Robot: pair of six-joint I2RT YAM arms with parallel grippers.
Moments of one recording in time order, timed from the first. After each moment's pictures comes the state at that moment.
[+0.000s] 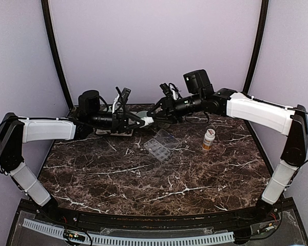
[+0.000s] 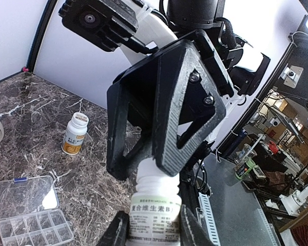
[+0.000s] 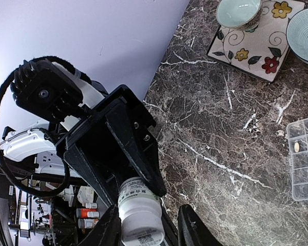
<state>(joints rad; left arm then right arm) -0.55 1.59 0.99 0.48 1.05 -0.39 0.76 1.71 1.52 -0.32 -0.65 0.75</state>
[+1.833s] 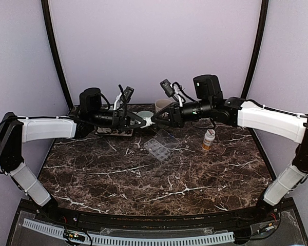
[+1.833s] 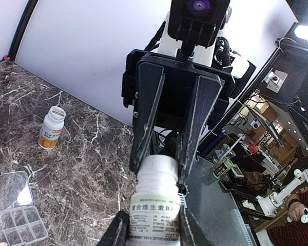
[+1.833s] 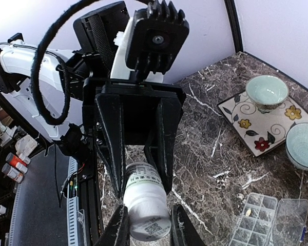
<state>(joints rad) -0.56 1.59 1.03 0.44 1.12 -0.48 0.79 1.57 1.33 -0.16 -0.63 0.17</state>
